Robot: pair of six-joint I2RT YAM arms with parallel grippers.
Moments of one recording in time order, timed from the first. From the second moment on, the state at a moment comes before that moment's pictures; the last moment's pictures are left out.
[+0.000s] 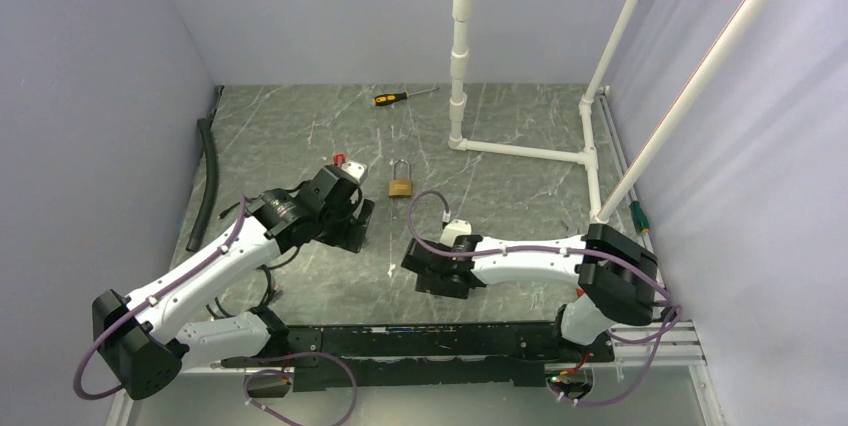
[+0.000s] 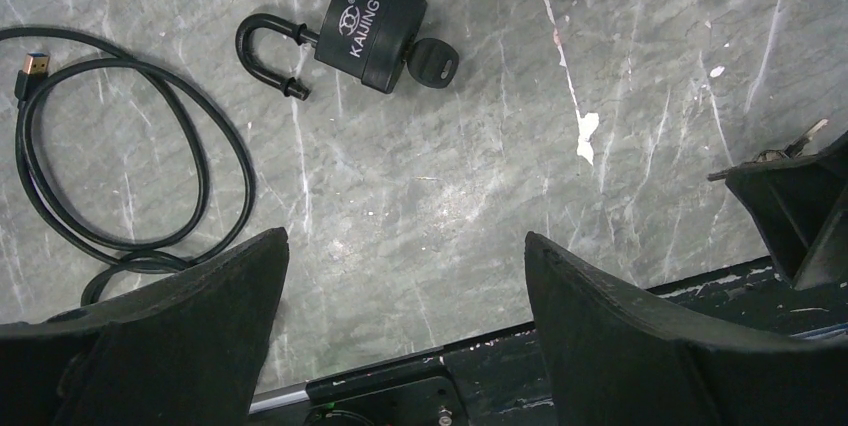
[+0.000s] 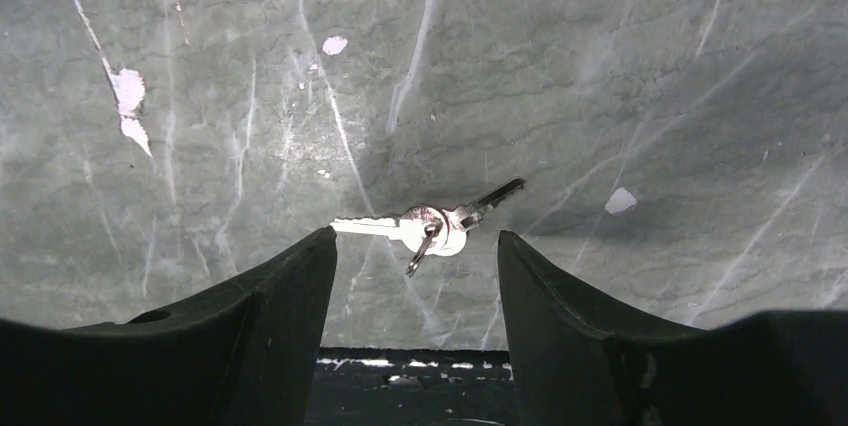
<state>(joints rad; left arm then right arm) -0.74 1.11 1.02 -0.94 -0.26 -0.33 1.21 1.55 0.89 -0.65 0.33 1.34</state>
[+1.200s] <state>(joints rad) -0.74 1.12 1.02 -0.94 -0.25 -0.33 1.21 1.62 0.91 -0.58 0.37 1.14</state>
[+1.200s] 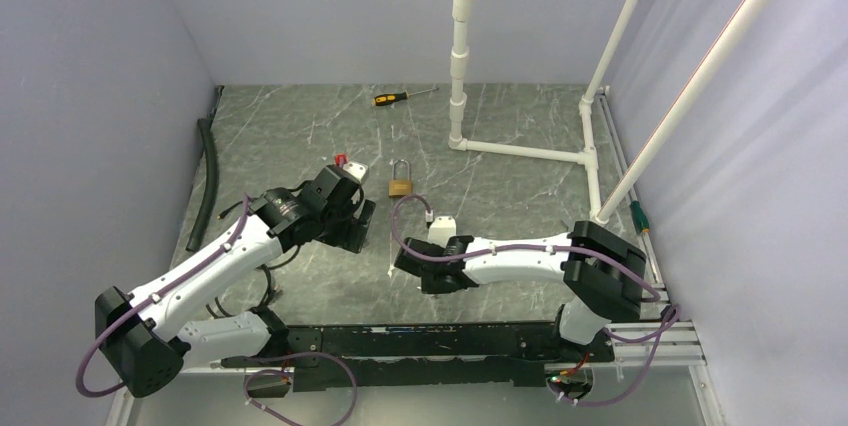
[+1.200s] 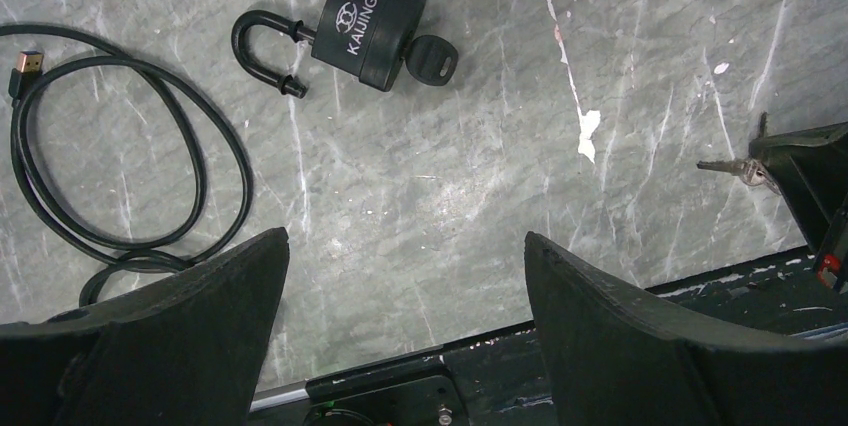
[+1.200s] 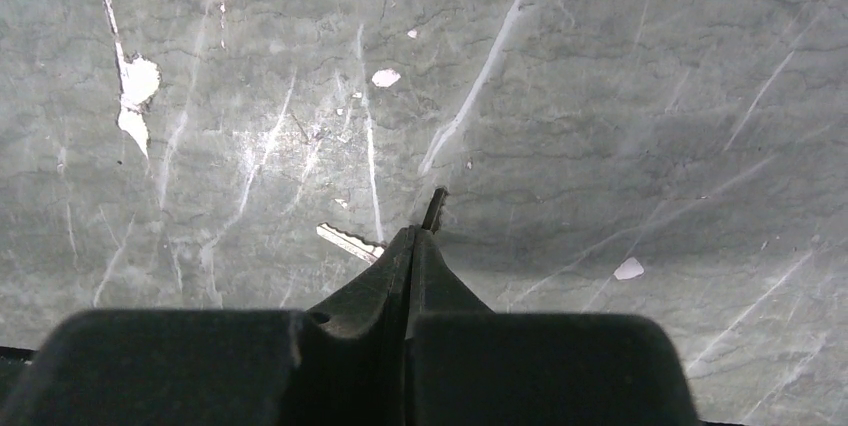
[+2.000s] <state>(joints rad) -0.74 1.12 1.02 -0.94 -0.25 -0.33 1.21 1.46 0.82 -0.51 0.40 0.95</state>
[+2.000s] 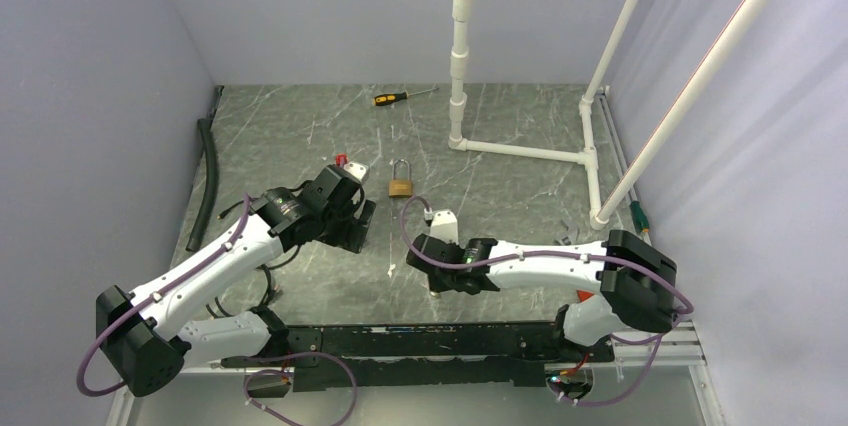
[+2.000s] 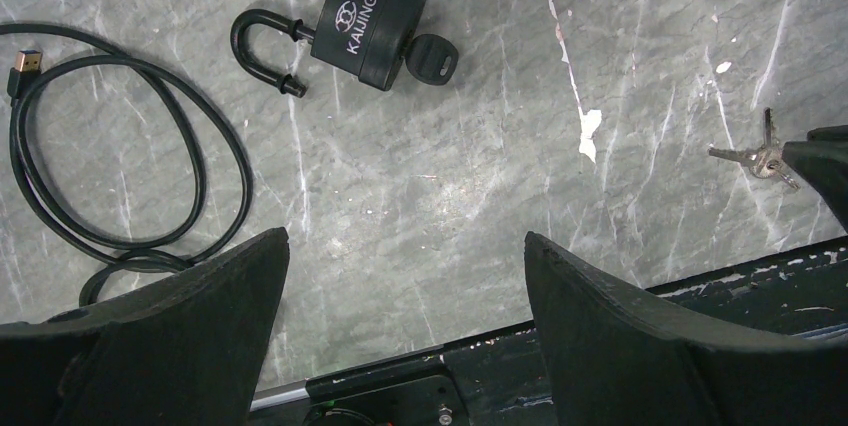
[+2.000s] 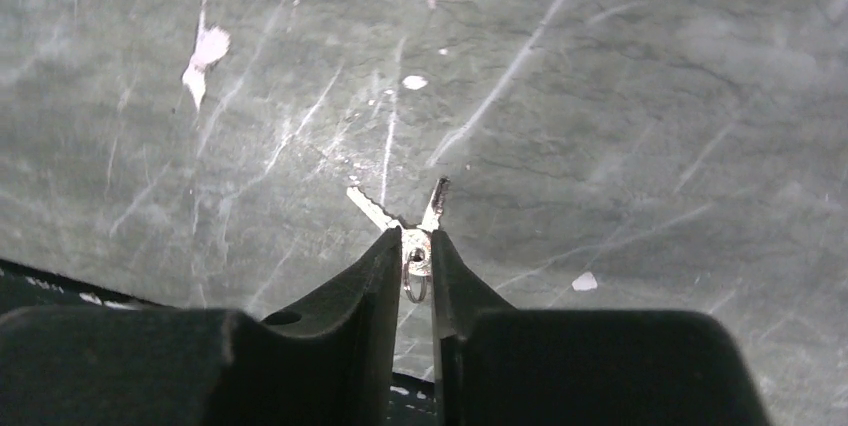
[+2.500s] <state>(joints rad) -0.74 1.12 1.02 -0.94 -0.25 -0.33 1.22 1.47 0.82 -0.38 0.23 0.57</state>
